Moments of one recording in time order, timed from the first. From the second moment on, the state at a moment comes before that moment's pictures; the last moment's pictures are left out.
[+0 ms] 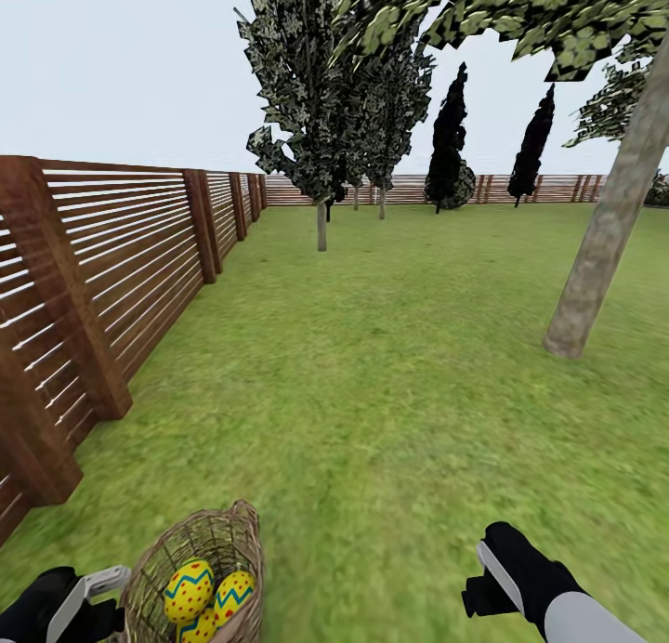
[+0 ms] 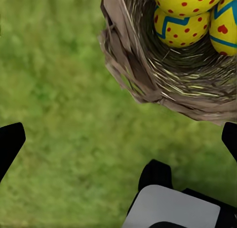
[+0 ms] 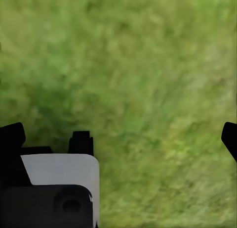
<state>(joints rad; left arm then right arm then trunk) -0.50 0.32 0.21 -0.39 0.08 0.70 -0.02 -0.58 -0.14 0.22 -0.46 -0.16 0.91 -0.04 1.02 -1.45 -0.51</state>
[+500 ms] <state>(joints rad) -0.50 0.32 0.21 -0.39 0.08 0.70 -0.02 -0.58 -0.13 0.22 -0.46 -0.16 0.91 -0.04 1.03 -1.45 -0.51</state>
